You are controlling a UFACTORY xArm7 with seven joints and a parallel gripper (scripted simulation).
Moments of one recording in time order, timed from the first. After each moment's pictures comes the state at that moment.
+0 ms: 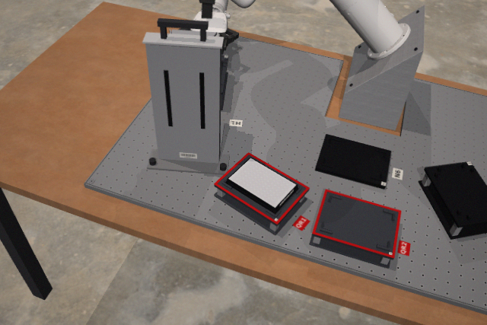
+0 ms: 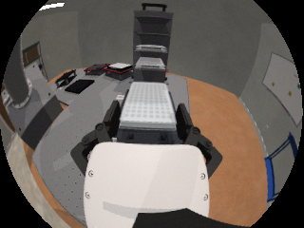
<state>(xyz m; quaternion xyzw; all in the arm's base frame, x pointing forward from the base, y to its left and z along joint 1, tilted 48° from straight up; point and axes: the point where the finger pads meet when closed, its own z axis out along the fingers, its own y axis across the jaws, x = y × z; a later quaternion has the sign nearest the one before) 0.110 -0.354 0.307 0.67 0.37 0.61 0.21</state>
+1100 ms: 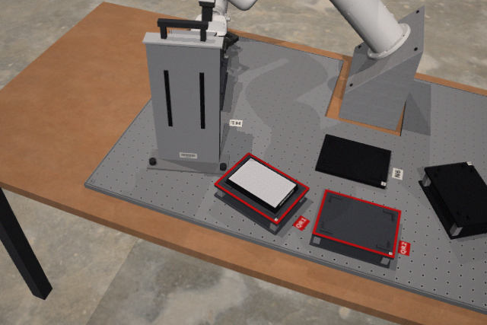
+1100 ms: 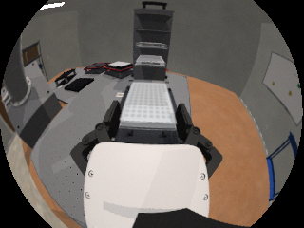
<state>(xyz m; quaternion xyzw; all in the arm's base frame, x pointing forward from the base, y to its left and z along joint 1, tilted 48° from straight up) 0.110 -0.361 0.301 0.67 0.37 0.61 0.21</state>
